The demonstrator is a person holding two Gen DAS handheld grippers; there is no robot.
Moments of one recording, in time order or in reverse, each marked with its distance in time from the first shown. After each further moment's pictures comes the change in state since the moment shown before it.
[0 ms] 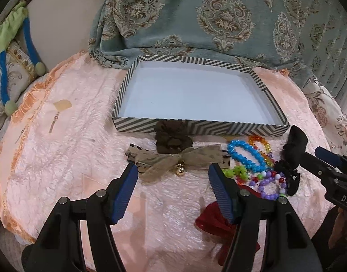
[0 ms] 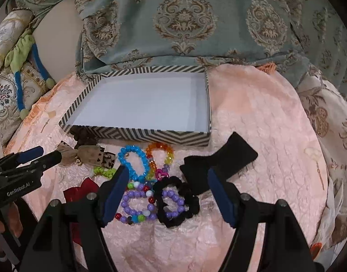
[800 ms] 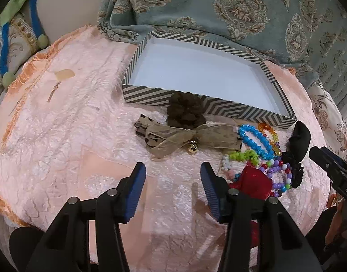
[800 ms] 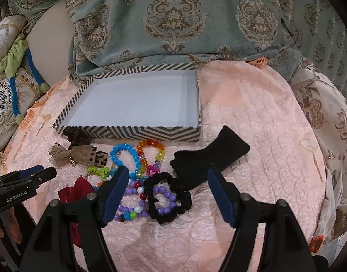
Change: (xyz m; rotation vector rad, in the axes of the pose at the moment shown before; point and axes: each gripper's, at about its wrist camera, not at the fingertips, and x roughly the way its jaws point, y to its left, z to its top) left arm 0.013 0.025 -0.017 -0.101 0.093 -0.028; right arm 0.001 -0.009 -0.004 0.027 -0.004 -0.024
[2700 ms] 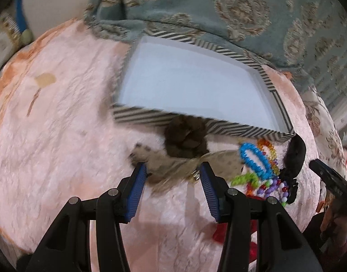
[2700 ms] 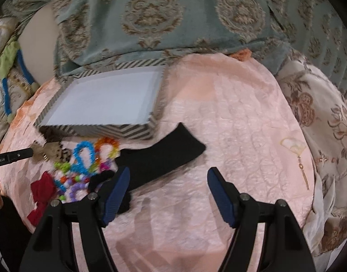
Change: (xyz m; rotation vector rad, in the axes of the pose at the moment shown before) left arm 0.030 0.014 0.045 0.032 0.064 -0.122; right arm 0.014 -0.075 0.008 0.041 0.034 -0.014
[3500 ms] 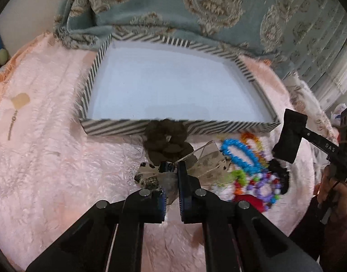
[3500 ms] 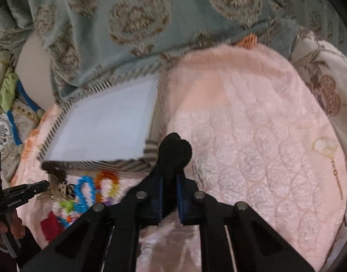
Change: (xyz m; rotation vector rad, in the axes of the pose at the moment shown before) left arm -0.004 -0.009 0.003 0.107 -0.010 -0.094; right arm 0.027 -0.012 0.027 0.111 -0.073 0.157
